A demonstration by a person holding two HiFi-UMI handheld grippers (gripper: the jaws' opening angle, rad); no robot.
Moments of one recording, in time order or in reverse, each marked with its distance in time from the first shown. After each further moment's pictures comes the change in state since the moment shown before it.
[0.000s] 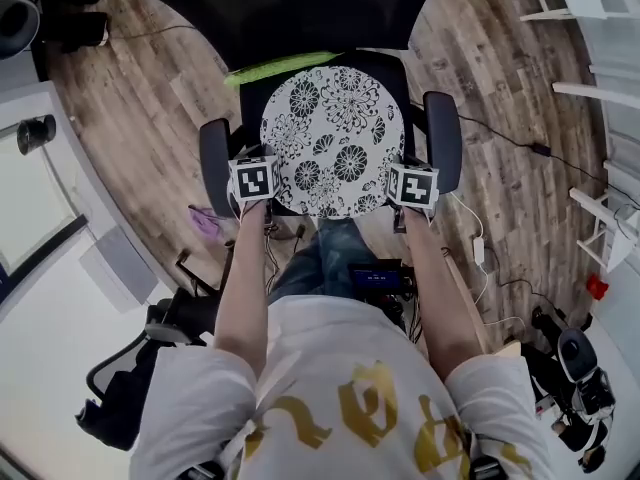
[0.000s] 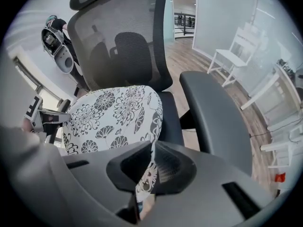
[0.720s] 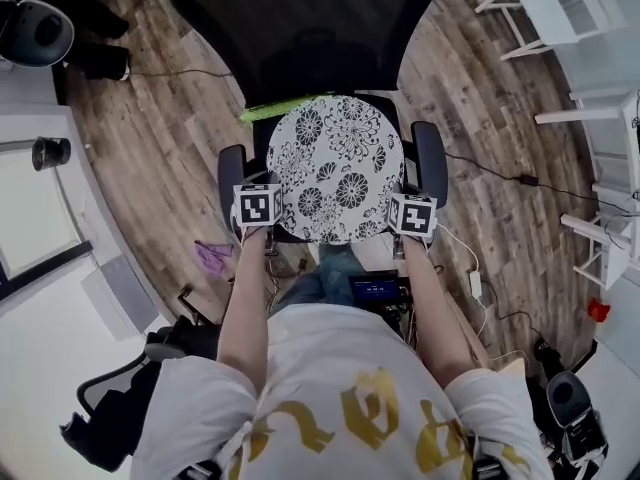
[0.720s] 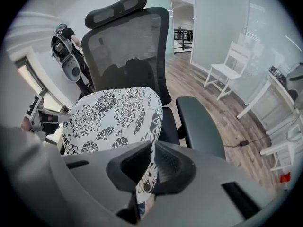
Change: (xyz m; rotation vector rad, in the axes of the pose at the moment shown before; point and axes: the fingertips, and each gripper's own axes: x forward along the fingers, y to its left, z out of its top) left arm -0.076 -0.015 0.024 0.053 -0.117 -0.053; right arm -0.070 0.008 0.015 -0.006 -0.156 0.010
